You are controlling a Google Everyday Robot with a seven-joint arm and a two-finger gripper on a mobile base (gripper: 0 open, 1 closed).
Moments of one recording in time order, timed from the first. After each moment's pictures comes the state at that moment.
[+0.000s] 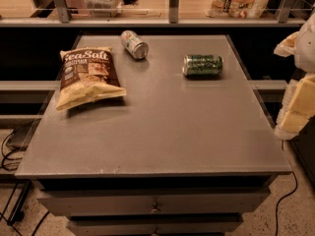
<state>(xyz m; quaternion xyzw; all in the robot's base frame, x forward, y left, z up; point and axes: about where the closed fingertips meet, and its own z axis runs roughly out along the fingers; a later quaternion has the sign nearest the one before) 0.438 -0.217 0.976 -0.60 0.78 -0.03 0.16</state>
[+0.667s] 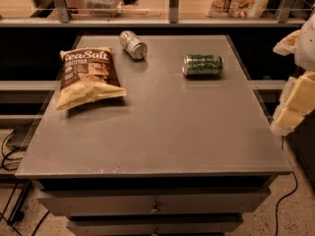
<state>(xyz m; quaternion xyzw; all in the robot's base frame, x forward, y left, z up) 0.446 -0.215 0.976 -0.59 0.78 -0.02 0.18</state>
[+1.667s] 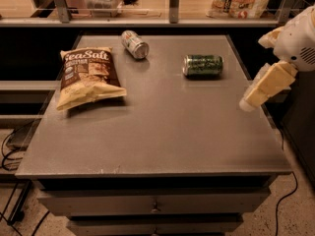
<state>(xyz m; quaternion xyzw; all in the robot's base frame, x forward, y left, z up) 0.513 -0.197 0.962 -0.54 0.79 0.05 0.30</state>
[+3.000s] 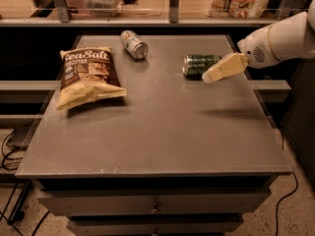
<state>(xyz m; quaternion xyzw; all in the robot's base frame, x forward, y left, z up) 0.637 -0.175 0.916 -0.39 0.81 0.15 0.41</state>
